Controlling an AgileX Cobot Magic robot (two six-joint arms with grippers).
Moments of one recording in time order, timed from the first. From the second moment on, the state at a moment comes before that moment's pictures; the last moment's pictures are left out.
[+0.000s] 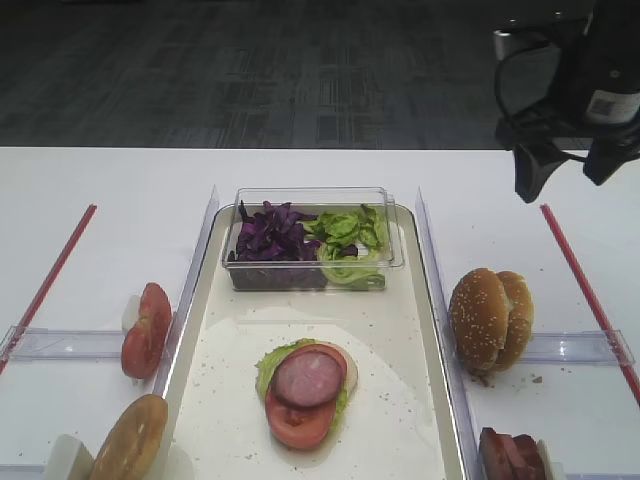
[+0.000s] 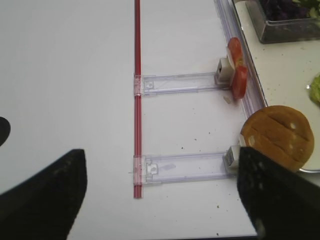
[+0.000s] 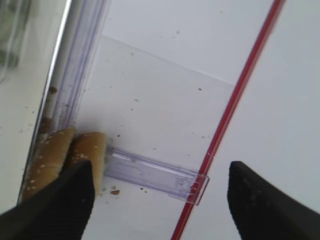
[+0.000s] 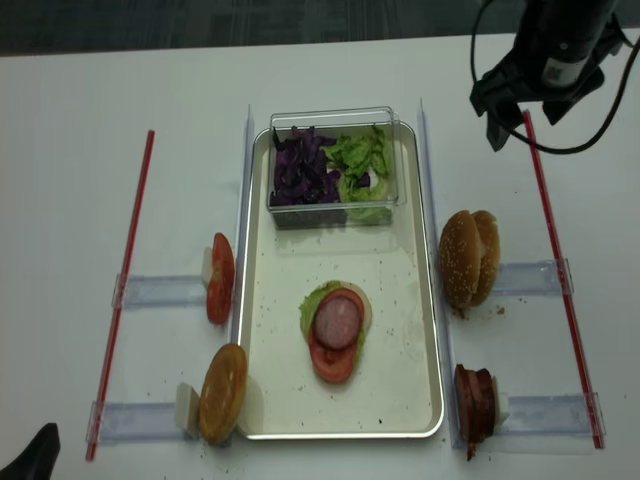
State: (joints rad) left arm 0.00 0.03 -0.49 0.02 1.18 -0.03; right arm 0.16 1.78 -1.50 0.05 1.22 -0.18
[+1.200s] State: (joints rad) left arm 0.00 0.03 -0.49 0.02 1.18 -0.03; right arm -0.11 1.78 -1.50 0.12 1.23 -0.22
